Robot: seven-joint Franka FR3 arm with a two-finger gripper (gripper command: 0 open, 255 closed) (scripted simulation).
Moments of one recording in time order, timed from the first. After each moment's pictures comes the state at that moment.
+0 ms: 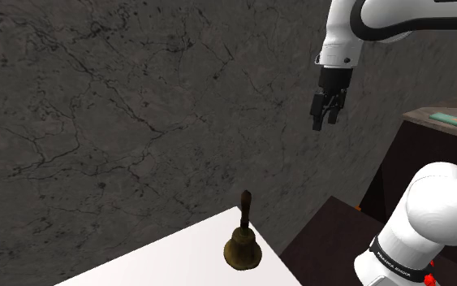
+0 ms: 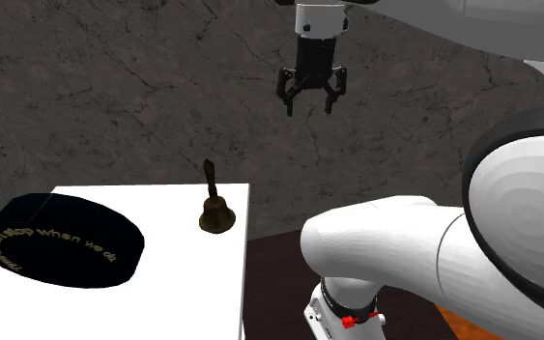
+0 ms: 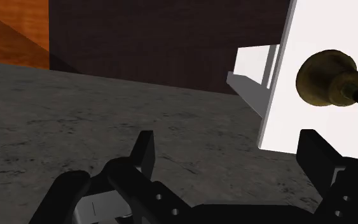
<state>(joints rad) 0.01 -0.76 0.01 -2.37 0.05 1.51 0.08</state>
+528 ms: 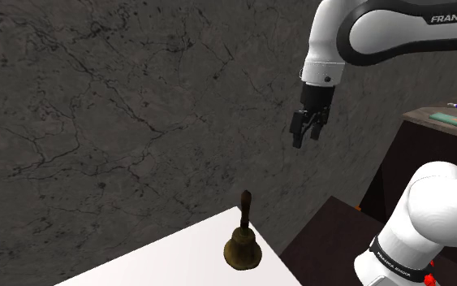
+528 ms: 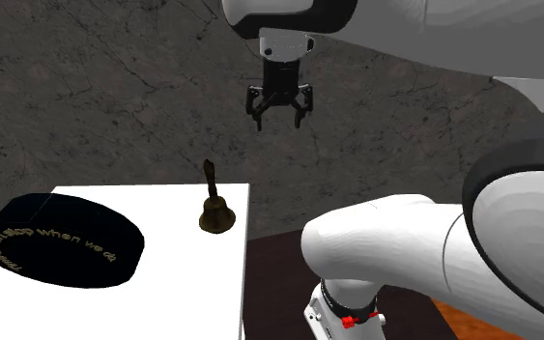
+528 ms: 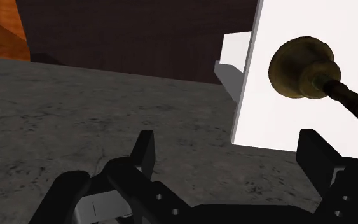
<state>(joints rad) 0.06 -0.75 0.14 -2.46 0.14 1.67 0.21</state>
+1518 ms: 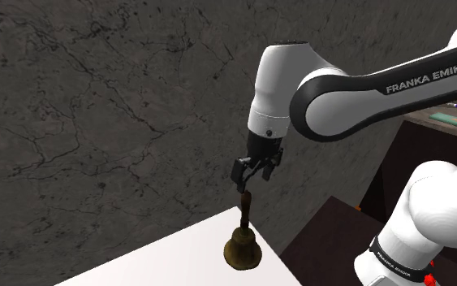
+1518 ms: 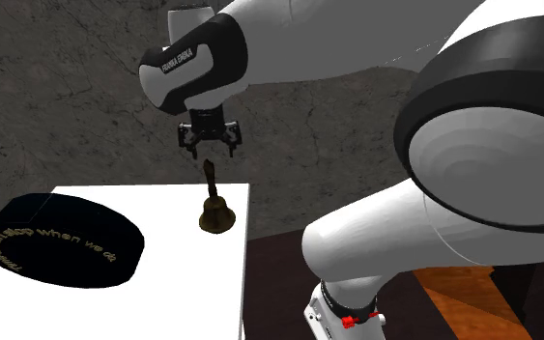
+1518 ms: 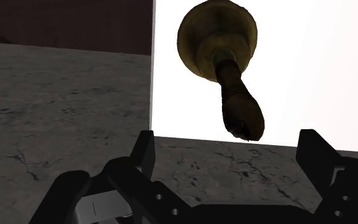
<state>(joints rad) 0.11 -0.48 0.50 -2.48 0.25 2.10 0.55</state>
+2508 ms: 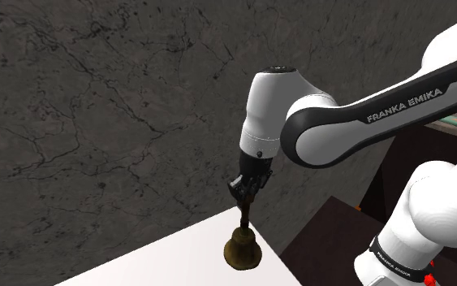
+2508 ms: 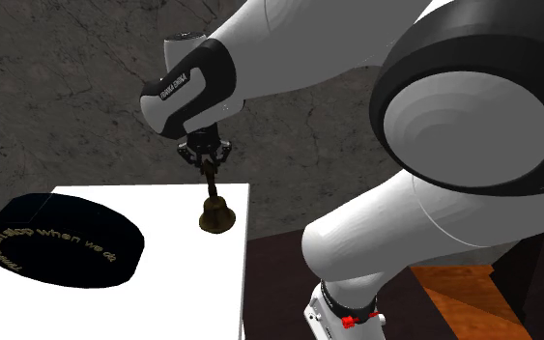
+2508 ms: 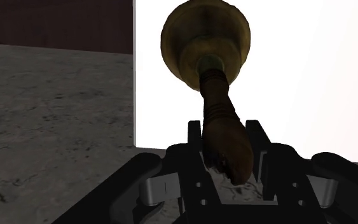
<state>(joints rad) 0.11 -0.39 0.56 -2.52 0.24 2.24 0.60</state>
